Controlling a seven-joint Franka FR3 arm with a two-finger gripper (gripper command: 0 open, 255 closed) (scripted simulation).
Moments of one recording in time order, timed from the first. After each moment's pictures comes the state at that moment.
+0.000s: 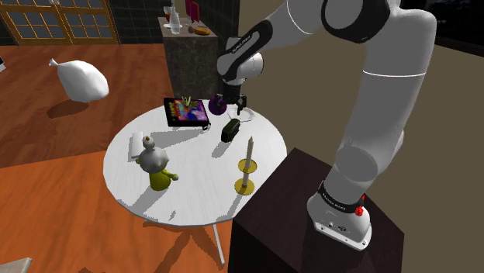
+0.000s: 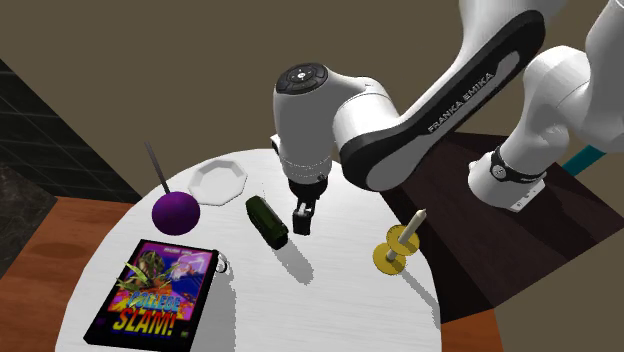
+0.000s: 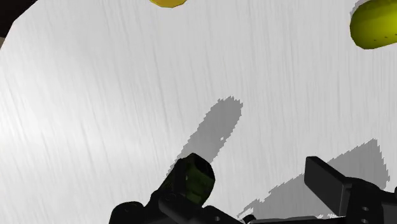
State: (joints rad) arm -0.17 0.24 -0.01 -2.13 0.13 2.37 0.40
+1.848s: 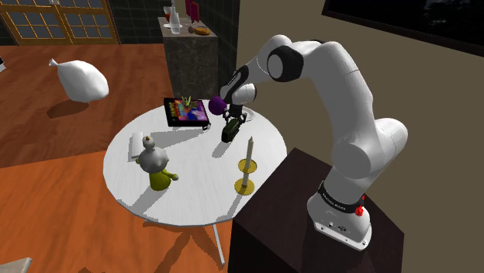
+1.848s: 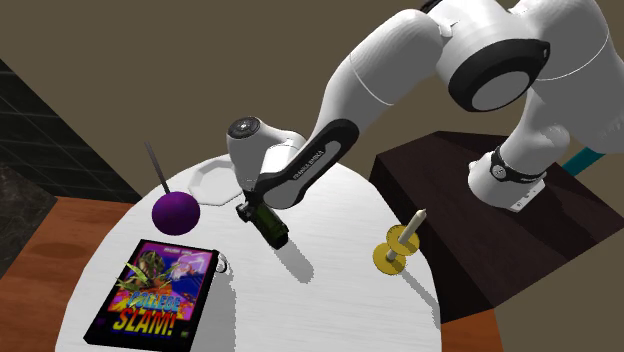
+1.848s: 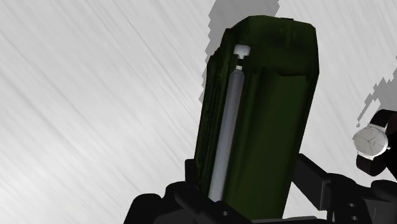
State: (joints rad) arm -0.28 0.91 -0.09 -1.58 0.24 2.51 0.60
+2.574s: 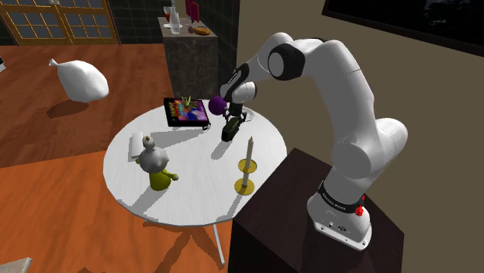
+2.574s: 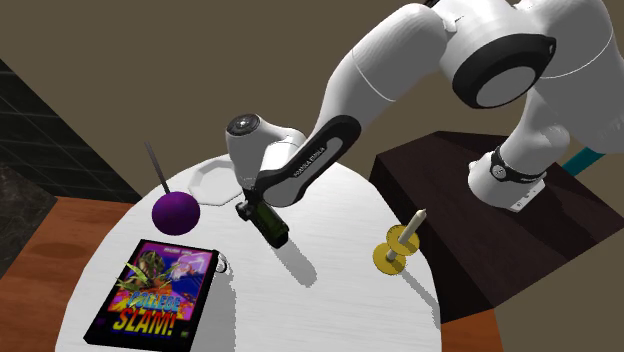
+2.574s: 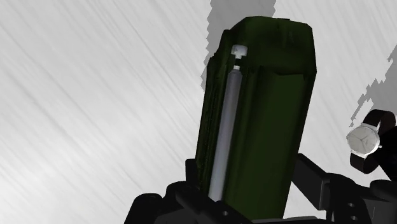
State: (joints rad) arm -0.28 0.89 -0.10 -1.59 0.24 2.50 0.61
